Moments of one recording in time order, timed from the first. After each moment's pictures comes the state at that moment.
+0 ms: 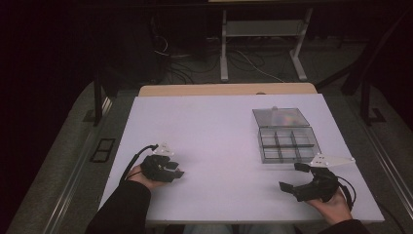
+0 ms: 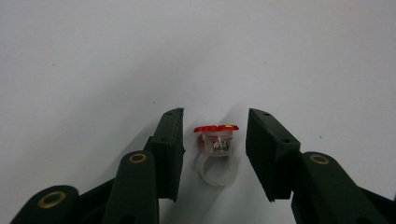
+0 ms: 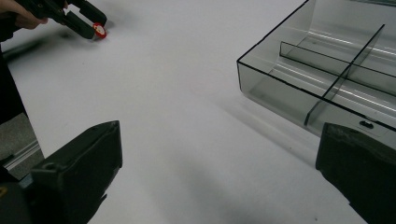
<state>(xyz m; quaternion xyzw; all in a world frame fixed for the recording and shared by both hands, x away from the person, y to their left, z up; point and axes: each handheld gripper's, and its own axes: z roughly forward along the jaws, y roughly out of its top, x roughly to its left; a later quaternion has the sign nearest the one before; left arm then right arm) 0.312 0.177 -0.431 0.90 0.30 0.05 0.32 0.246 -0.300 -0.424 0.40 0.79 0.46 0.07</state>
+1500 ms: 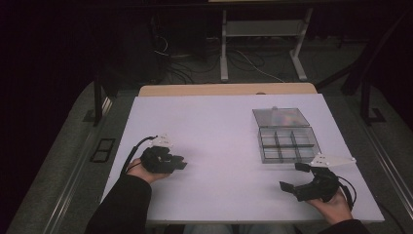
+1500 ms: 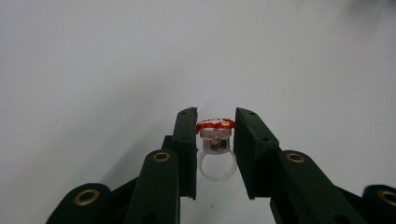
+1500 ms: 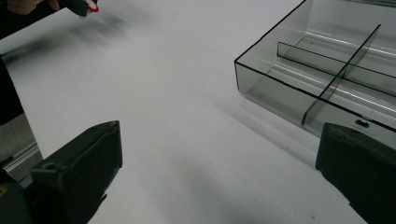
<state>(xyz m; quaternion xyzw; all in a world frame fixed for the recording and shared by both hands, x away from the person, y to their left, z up) 0.322 0.173 -0.402 0.88 0.28 0.03 0.37 0.246 -0.301 -0.424 0.40 0.79 0.46 0.07</state>
